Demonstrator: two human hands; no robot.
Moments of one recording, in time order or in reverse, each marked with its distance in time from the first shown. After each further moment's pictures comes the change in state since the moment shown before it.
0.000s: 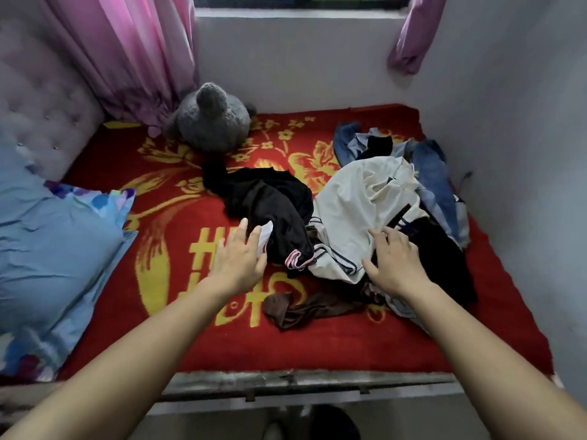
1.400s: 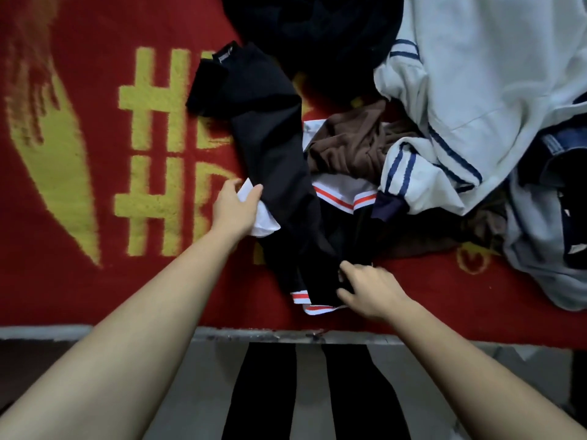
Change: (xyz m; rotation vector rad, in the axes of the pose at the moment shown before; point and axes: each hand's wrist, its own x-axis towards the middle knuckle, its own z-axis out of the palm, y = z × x) left_hand 0.140 -0.111 0.390 -0.862 -0.253 -0.766; right_hand 0.074 -0.068 0.406 0.090 -0.774 -0.247
